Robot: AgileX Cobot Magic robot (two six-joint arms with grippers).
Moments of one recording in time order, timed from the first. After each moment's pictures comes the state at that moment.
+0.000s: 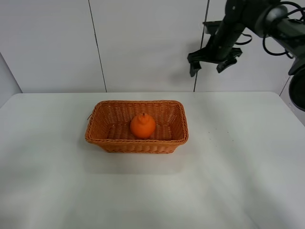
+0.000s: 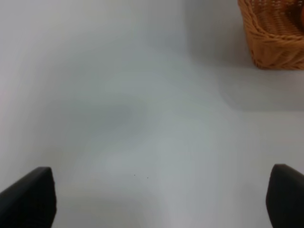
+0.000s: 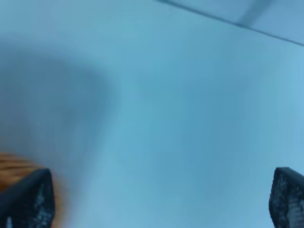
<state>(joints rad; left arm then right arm) -0.03 -0.01 -0.49 0.03 1.06 0.01 0.18 2.32 -2.33 0.04 1.22 -0.02</state>
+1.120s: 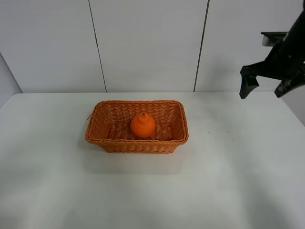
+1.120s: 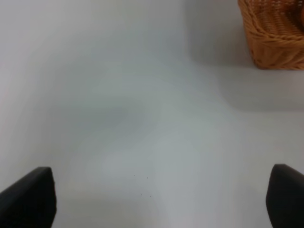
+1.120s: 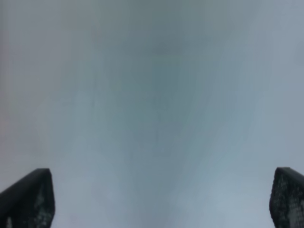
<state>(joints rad) -0.03 -0.01 -0.49 0.03 1.06 0.01 0.03 1.72 -1.50 0.05 1.21 -0.02</state>
